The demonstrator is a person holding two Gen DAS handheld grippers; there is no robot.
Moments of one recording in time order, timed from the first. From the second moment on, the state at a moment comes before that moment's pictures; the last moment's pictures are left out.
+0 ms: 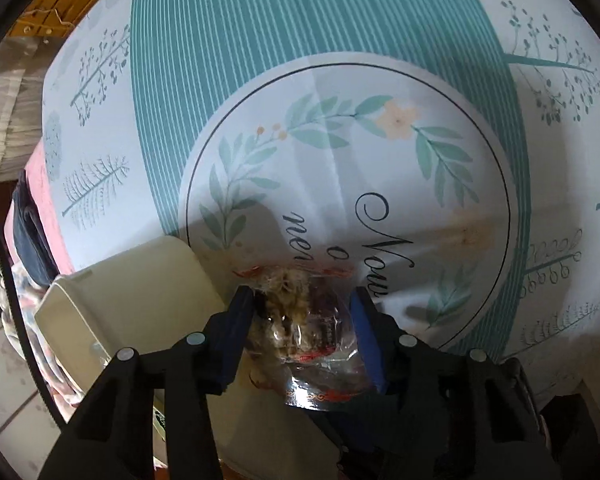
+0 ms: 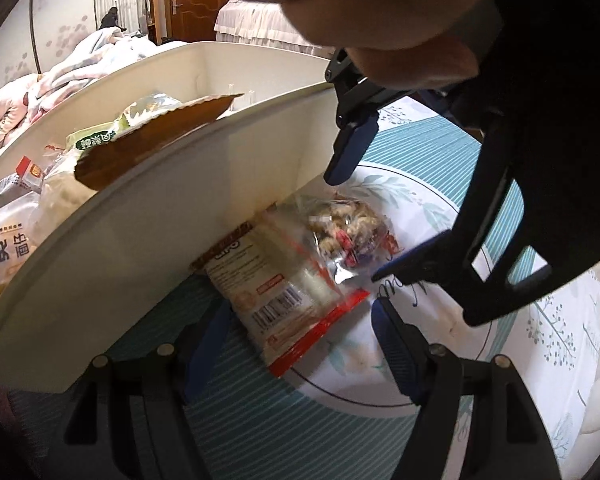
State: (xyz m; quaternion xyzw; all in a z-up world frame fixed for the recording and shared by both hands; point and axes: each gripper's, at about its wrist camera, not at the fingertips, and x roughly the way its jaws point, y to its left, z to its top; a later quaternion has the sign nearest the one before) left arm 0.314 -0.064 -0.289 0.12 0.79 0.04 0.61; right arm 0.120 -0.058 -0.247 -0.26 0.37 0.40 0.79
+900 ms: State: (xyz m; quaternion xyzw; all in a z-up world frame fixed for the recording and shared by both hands) left arm 0.323 0.012 -0.188 -0.03 0.73 0.01 0.68; right arm 0.142 -0.036 -0.254 -0.26 0.35 0.42 0.79
